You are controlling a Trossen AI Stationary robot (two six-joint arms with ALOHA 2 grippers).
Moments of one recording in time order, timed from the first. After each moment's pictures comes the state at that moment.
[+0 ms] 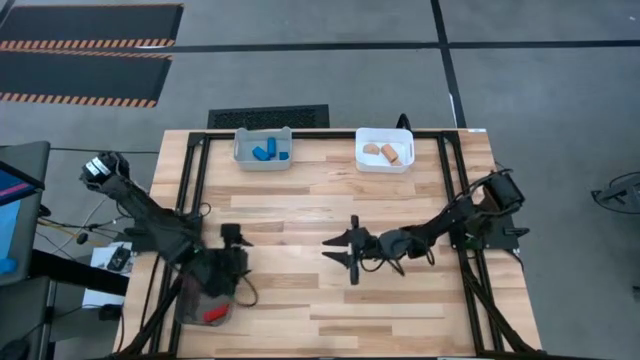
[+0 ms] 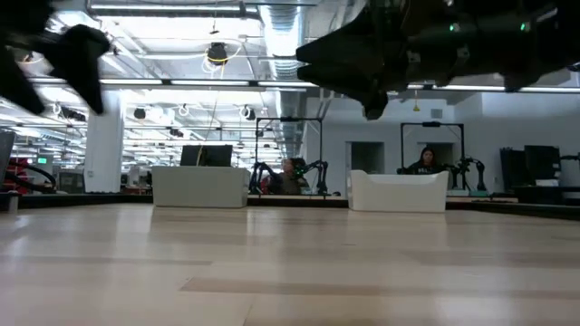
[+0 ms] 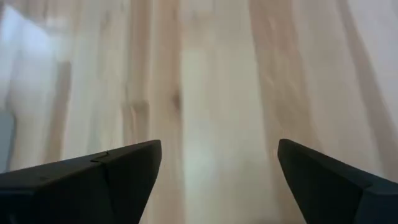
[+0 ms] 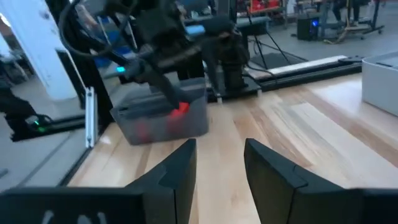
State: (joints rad) left arm -0.75 1.21 0.75 -0.74 -0.56 -0.53; right arm 0.33 1.76 0.65 1.07 0.37 0.24
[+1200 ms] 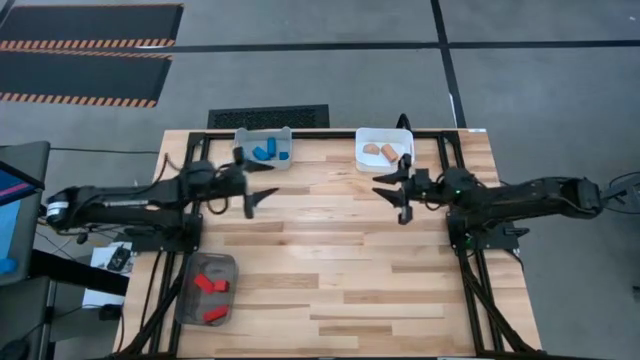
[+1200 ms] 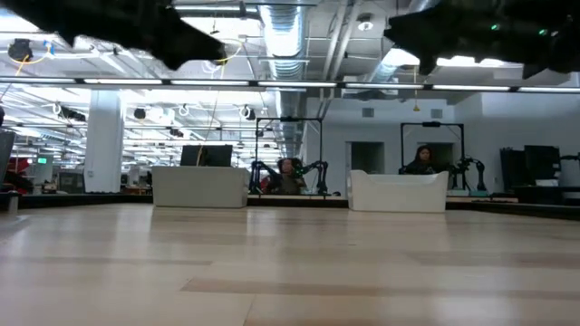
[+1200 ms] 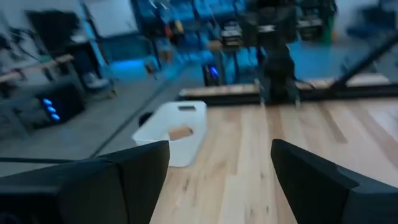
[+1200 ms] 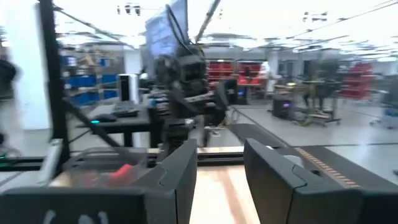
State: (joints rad) left arm 0.23 0.81 0.47 0.24 -0.02 0.17; right arm -0.17 0.91 0.29 0.85 -0.09 0.01
